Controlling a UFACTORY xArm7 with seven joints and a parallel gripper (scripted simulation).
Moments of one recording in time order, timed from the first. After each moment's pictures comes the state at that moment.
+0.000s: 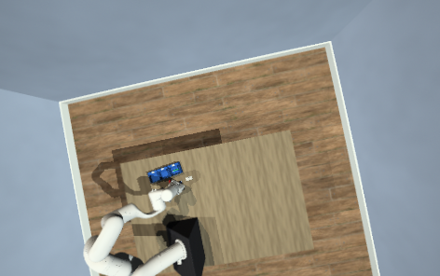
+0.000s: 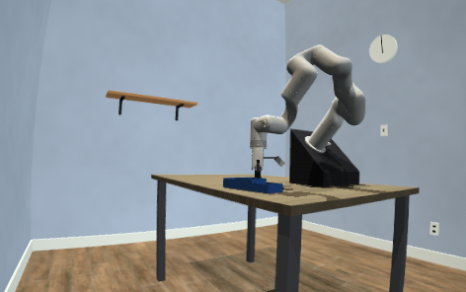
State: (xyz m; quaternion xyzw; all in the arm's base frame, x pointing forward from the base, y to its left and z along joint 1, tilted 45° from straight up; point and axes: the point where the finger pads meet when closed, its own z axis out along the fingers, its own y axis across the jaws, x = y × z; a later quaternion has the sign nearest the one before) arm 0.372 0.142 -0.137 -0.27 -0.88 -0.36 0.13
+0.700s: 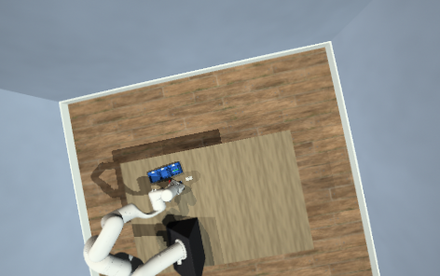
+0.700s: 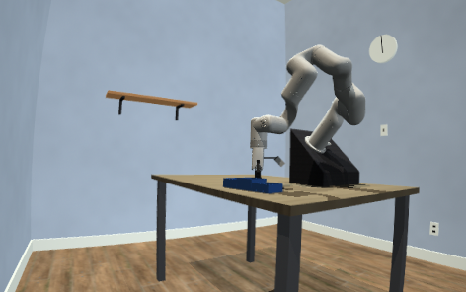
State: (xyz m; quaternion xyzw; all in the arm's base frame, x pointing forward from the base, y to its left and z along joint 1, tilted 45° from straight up) arm 0.372 0.142 -0.137 -0.27 -0.88 -0.36 0.13
